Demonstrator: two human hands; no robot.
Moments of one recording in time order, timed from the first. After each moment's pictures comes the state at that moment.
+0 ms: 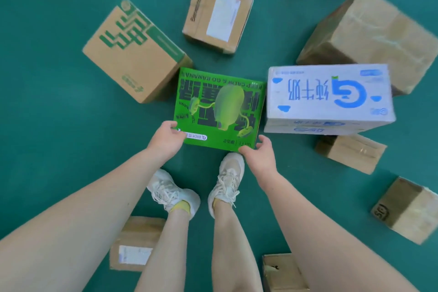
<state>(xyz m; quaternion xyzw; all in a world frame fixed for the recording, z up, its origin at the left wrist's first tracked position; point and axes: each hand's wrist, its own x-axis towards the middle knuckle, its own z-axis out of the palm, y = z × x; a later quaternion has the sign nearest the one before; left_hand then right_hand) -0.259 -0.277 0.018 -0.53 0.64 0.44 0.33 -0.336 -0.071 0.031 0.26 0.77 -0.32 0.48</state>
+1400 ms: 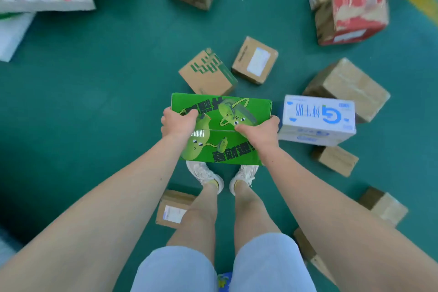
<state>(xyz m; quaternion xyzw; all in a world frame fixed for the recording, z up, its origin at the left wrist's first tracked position) -0.197 -0.363 0.299 -0.70 0.55 0.45 0.13 -0.294 -0.203 0.295 0.16 0.85 -0.30 0.41</state>
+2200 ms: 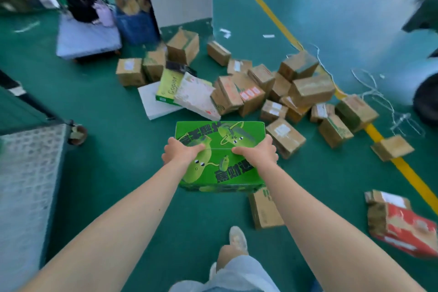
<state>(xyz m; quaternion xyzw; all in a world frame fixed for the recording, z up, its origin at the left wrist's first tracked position) -0.021 -0.583 0.550 -0.76 0.47 0.43 -0.12 -0.204 -0.515 0.556 -0.23 0.86 -0.25 0.38</state>
